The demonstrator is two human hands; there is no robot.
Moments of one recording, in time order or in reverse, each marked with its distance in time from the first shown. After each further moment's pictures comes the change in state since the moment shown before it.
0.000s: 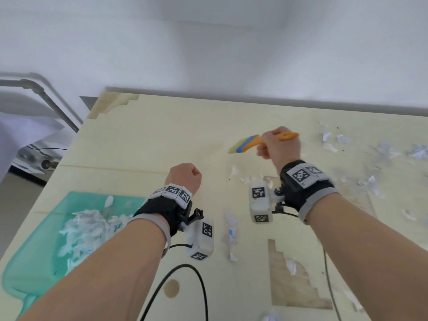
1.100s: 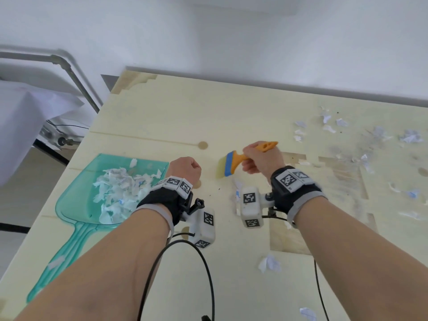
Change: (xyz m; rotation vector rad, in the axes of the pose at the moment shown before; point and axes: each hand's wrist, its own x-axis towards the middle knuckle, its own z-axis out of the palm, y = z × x) left_hand -0.081 -0.040 -0.009 -0.029 0.023 -0.039; right_hand -0.105 0.019 0.005 -0.110 -0.283 0.169
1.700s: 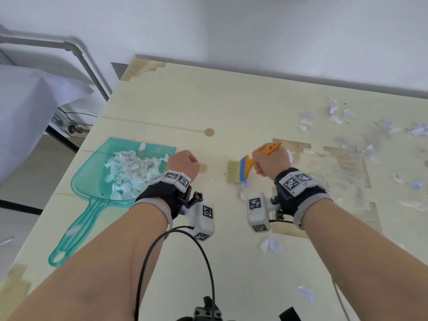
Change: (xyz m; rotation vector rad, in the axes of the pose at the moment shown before) left_hand -0.026 -0.023 -0.001 -0.042 0.031 -0.061; right_hand -0.025 0.025 0.000 -0.264 0.023 0.018
